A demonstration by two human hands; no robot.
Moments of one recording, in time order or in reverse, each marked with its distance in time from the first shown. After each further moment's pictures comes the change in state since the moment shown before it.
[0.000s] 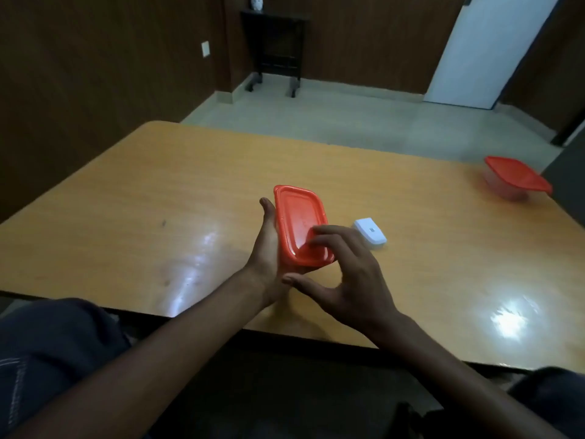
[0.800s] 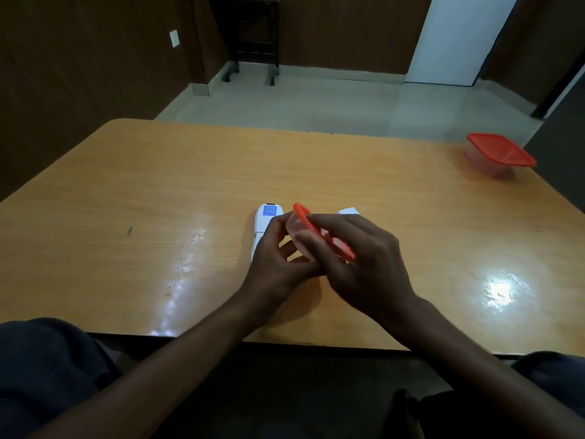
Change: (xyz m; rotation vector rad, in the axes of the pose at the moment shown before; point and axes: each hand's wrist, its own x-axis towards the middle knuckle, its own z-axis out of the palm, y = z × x) left_hand 0.007 -0.038 -0.008 0.749 -0.106 0.493; right_hand 0.013 0.008 -0.028 0.009 0.195 -0.006
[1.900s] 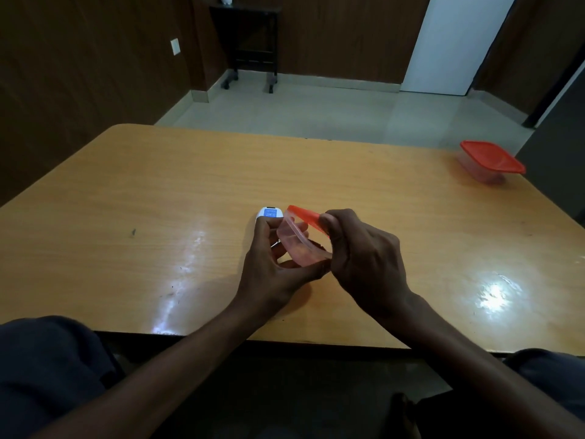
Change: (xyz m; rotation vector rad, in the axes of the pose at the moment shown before) left_hand -0.013 0.002 -0.006 0.145 0.107 0.151; right_hand 0.002 0.007 0.000 -0.224 0.067 -0.145
